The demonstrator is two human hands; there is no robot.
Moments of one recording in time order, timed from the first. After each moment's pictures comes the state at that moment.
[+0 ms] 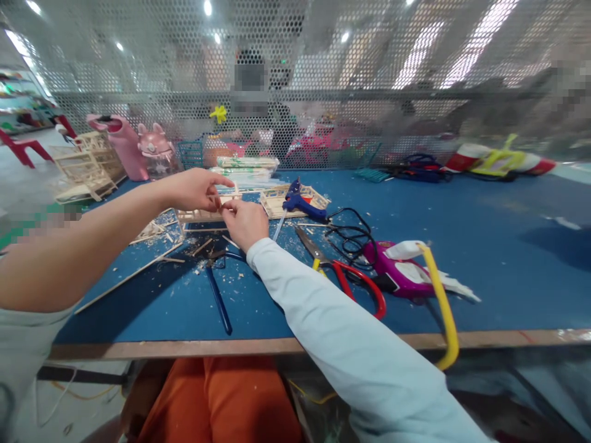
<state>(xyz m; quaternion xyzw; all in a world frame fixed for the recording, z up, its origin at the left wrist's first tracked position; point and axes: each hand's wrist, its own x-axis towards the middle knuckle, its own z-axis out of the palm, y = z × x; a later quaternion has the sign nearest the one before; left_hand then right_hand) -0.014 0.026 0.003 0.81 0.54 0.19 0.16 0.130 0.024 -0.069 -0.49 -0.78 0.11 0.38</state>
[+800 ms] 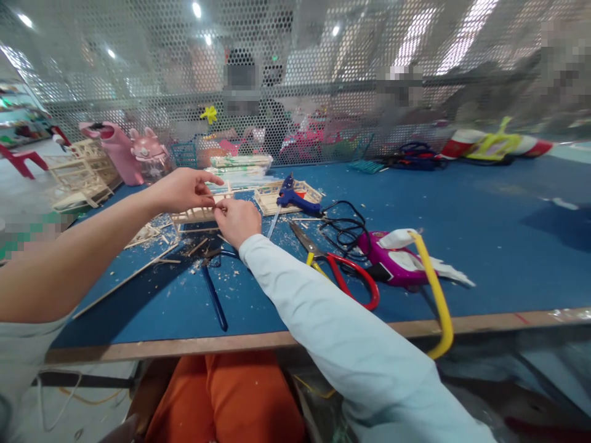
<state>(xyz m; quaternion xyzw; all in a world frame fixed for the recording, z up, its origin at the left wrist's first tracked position) -0.014 0.020 0.000 0.76 0.53 0.31 0.21 0.128 0.022 -0.069 -0.49 -0.78 0.08 0.37</state>
